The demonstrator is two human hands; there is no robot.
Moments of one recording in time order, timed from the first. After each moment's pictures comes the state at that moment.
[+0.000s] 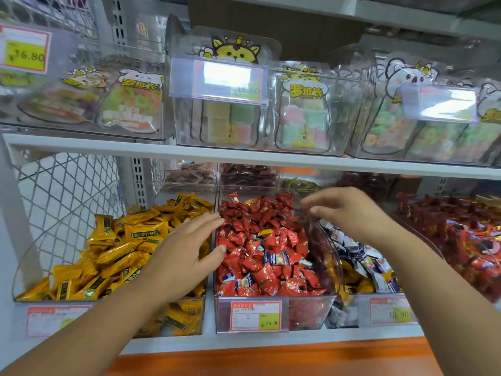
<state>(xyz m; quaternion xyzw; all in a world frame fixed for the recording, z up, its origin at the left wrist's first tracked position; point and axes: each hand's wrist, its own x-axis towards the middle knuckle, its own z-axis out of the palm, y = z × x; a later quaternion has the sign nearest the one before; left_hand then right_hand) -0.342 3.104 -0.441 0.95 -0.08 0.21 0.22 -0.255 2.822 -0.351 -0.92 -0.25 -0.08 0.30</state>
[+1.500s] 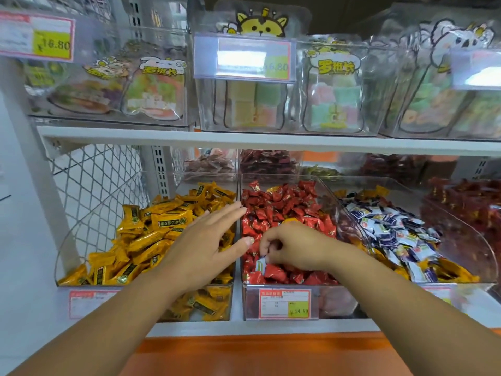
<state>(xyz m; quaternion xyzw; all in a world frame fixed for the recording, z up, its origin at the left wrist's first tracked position) -0.353 3.110 -0.435 0.96 -0.09 0.16 0.20 -0.263 2.921 -0.423 -0.90 -0.39 0.08 0.17</state>
